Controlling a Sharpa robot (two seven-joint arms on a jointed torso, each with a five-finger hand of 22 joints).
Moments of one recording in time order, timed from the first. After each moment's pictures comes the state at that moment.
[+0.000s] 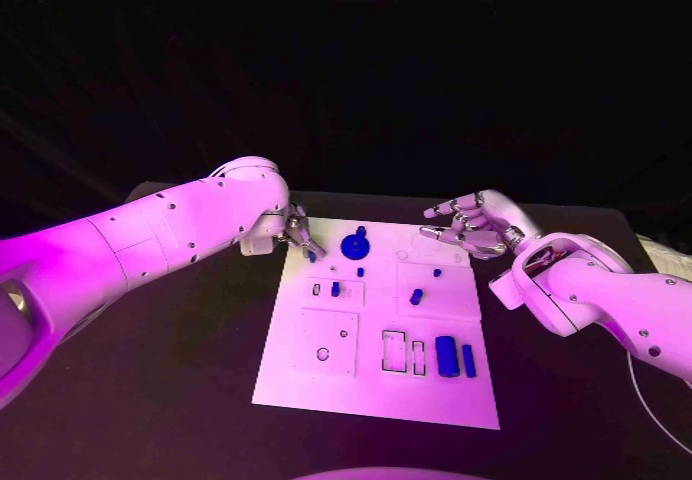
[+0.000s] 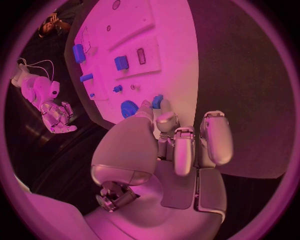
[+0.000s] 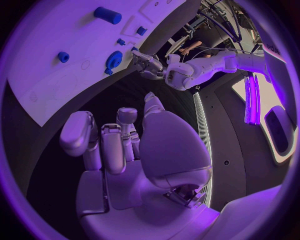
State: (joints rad) left arm 1.34 -0.50 0.01 1.07 -1.13 0.36 -0.63; left_hand 1.28 0.05 -0.02 0.26 0.07 0.94 0.05 0.57 0.58 1.29 -0.02 1.09 1.01 1.47 -0.07 1.57 1.31 0.07 1.44 0.03 1.34 1.31; right arm 1.08 -0.92 0.11 1.60 -0.99 -0.48 0.06; right_hand 1.34 -0.04 -0.12 0.28 0.28 0.95 0.14 0.07 0.07 1.27 0.06 0.91 1.06 1.46 -0.02 1.43 1.31 0.09 1.35 0.09 1.26 1.01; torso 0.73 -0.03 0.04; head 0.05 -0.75
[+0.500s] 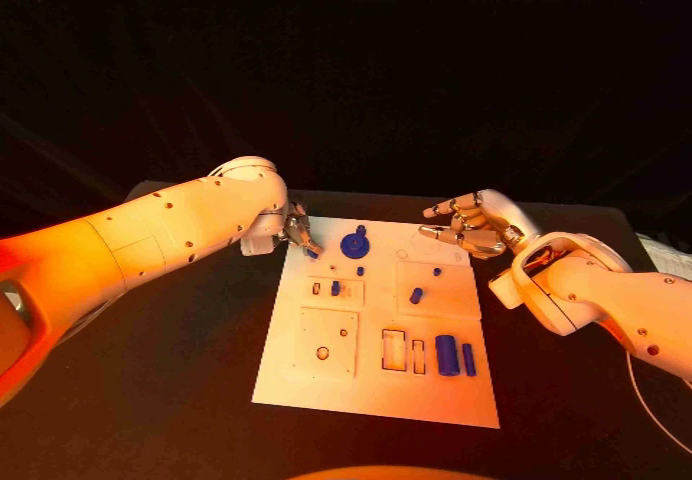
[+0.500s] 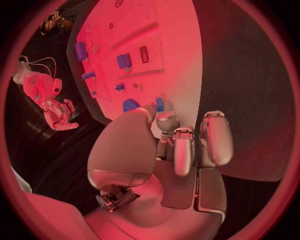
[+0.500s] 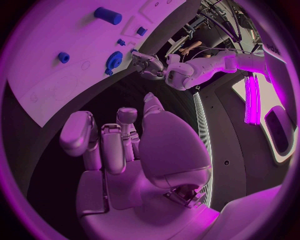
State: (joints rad) left arm 1.34 -0.50 0.01 1.08 -1.11 0.34 -0.62; left_hand 1.37 -0.05 0.39 0.30 0.10 0.89 0.05 0.61 0.64 1.30 -0.02 1.07 0.99 1.47 -0.09 1.57 1.31 0.07 1.44 0.03 1.34 1.31; right arm 1.08 -0.91 0.11 1.60 -0.99 -0.48 0.07; right_hand 1.34 -0.03 -0.12 0.28 0.28 0.95 0.14 0.07 0.07 1.26 0.06 0.91 1.06 1.46 -0.02 1.43 1.31 0.09 1.35 0.09 1.26 1.01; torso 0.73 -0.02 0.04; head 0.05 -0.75
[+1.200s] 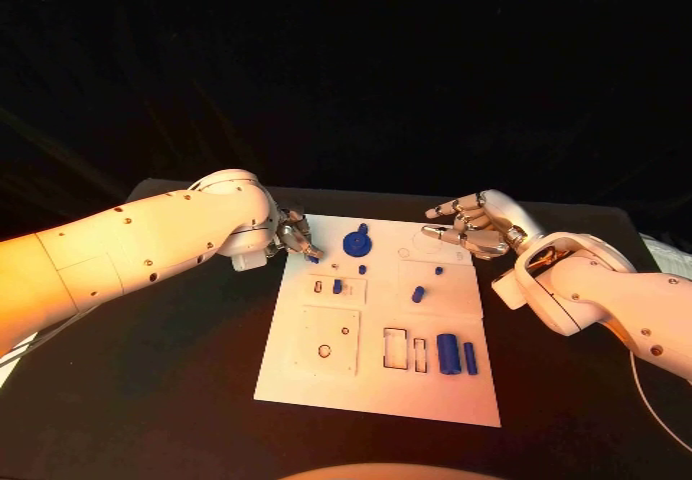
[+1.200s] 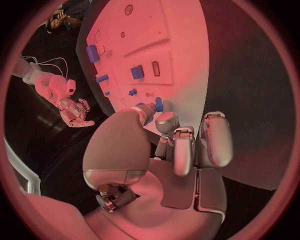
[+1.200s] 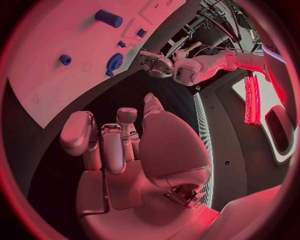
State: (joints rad) left arm 1.31 -0.67 0.00 1.33 -1.07 0.20 -0.58; left_hand 1.27 -0.12 0.57 0.24 0.11 0.89 0.05 0.65 0.68 1.32 -0.03 1.10 1.01 1.47 -0.09 1.57 1.31 0.07 1.45 0.03 1.35 1.31; right arm 1.08 -0.92 0.10 1.60 -0.99 -0.47 0.07; right_hand 1.34 -0.02 -0.12 0.28 0.28 0.95 0.14 0.07 0.07 1.26 0.06 0.91 1.06 1.46 -0.02 1.43 1.31 0.09 1.34 0.08 1.26 1.01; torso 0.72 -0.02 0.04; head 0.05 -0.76
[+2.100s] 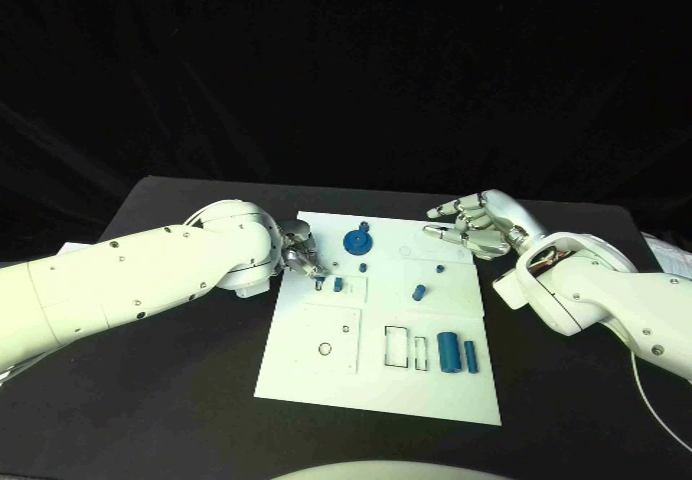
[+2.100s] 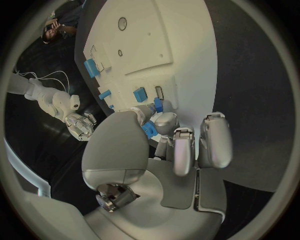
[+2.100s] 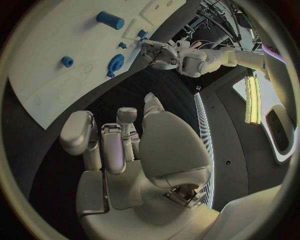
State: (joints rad) left arm 1.25 -0.73 -0.01 1.47 -1.17 0.10 -0.57; left_hand 1.25 -0.14 0.59 0.22 0.11 0.89 0.05 0.65 0.68 1.33 -0.03 1.11 1.02 1.47 -0.09 1.57 1.31 0.07 1.46 0.03 1.36 1.31; right arm 1.07 -0.92 0.10 1.60 -0.99 -0.47 0.07; right_hand 1.34 -0.03 -0.12 0.28 0.28 0.95 0.14 0.07 0.07 1.26 0.06 0.90 1.06 1.46 -0.02 1.43 1.31 0.09 1.34 0.08 1.26 1.00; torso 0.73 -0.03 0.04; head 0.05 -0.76
